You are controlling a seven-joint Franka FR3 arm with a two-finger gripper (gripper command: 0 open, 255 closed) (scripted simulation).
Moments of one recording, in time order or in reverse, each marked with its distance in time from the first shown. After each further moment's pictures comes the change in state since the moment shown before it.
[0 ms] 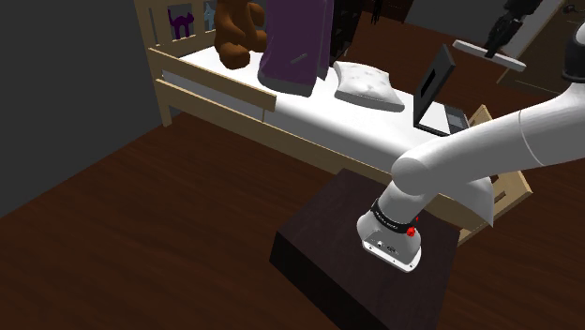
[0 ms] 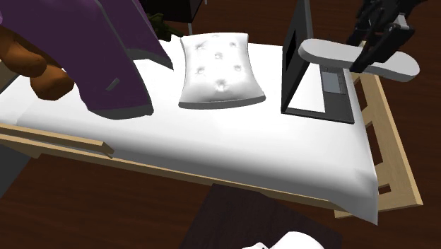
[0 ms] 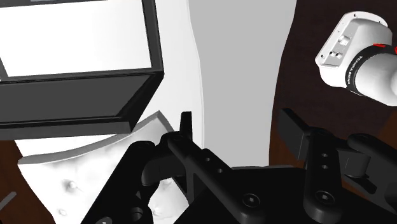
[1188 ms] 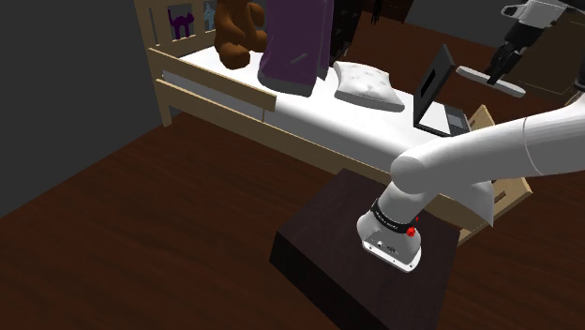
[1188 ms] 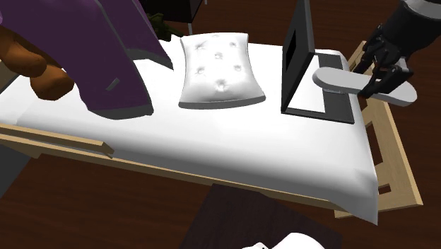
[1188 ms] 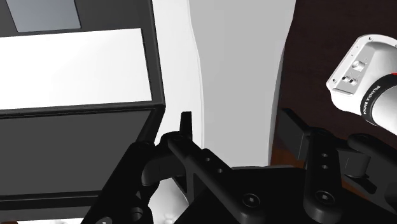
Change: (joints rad) arm -0.044 -0.080 -0.099 -0.174 -0.085 0.144 -0.064
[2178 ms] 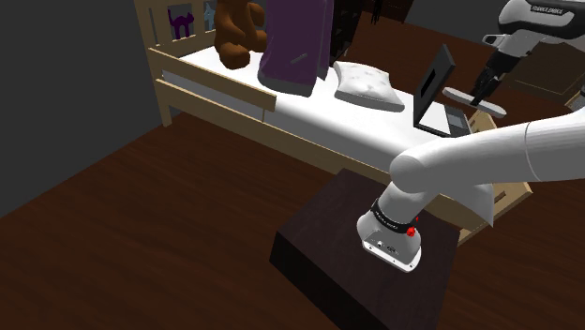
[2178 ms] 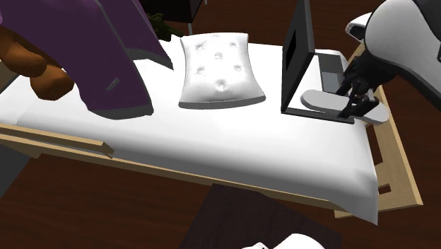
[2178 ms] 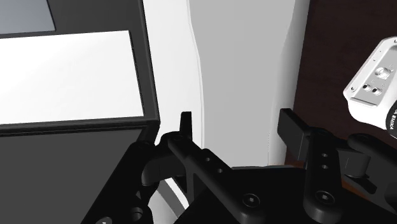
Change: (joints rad) arm -0.029 -0.051 -0.056 -0.211 -0.060 0.172 0.035
